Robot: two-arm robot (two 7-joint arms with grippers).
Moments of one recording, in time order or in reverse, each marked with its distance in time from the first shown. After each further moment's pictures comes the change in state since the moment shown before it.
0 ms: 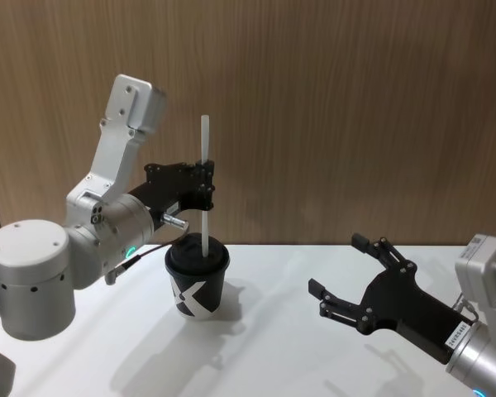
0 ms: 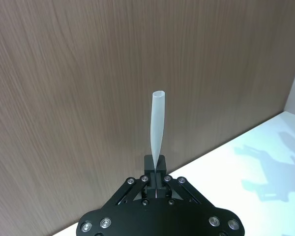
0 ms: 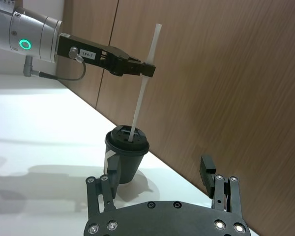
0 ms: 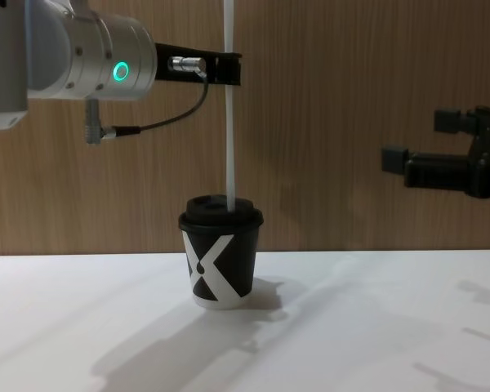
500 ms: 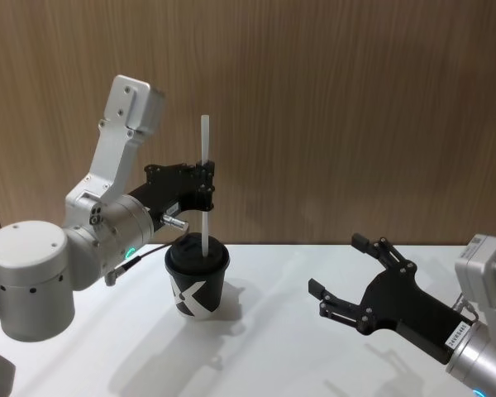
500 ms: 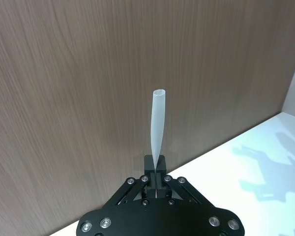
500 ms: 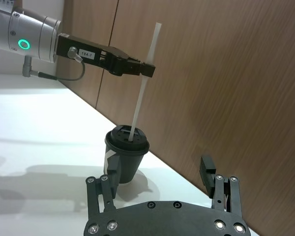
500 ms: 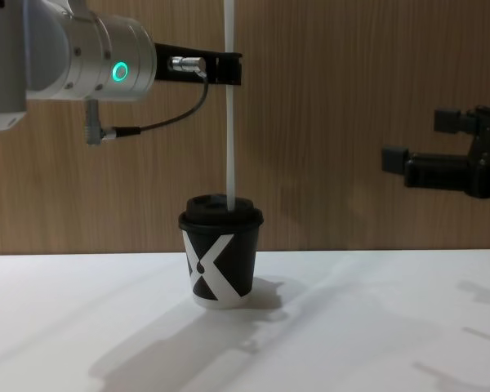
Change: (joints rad) left arm 0.007 -0.007 -0.011 -0.004 0.004 0.001 -0.011; right arm 0.000 0.000 0.000 0.000 0.000 0.000 0.000
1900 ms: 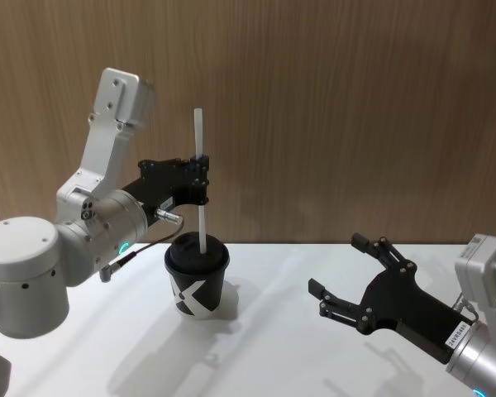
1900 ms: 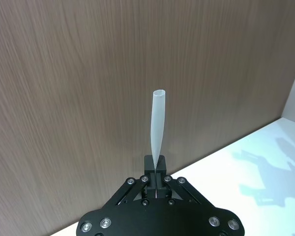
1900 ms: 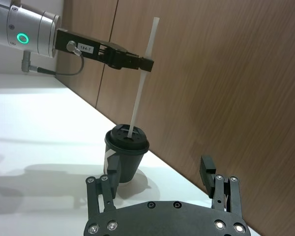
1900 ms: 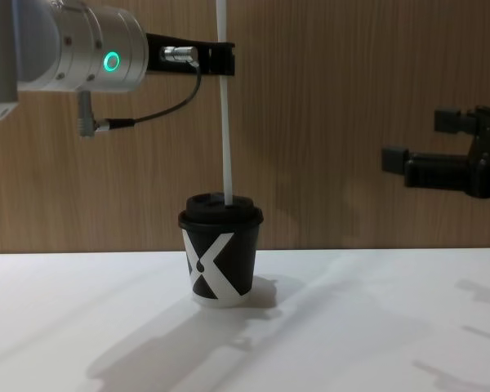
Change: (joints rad) left arm 0.011 -0.021 -0.043 -0.012 0.014 0.015 -0.018; right arm 0.000 0.000 0.000 0.000 0.000 0.000 0.000
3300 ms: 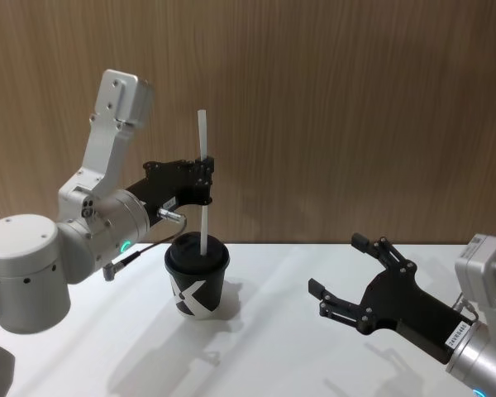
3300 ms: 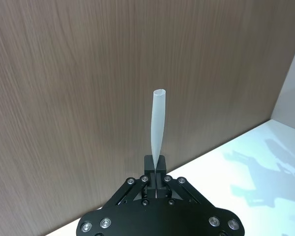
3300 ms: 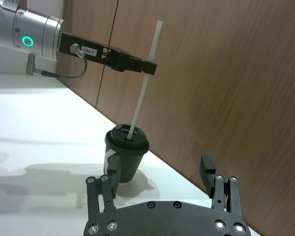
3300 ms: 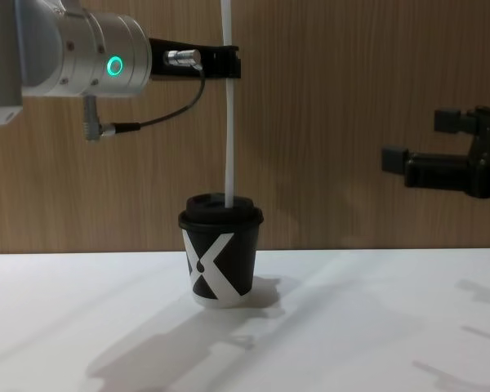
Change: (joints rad) left arm -0.009 -0.025 -0.023 0.040 -0.003 -0.004 -0.054; right arm 0.000 0.000 0.000 0.000 0.000 0.000 0.000
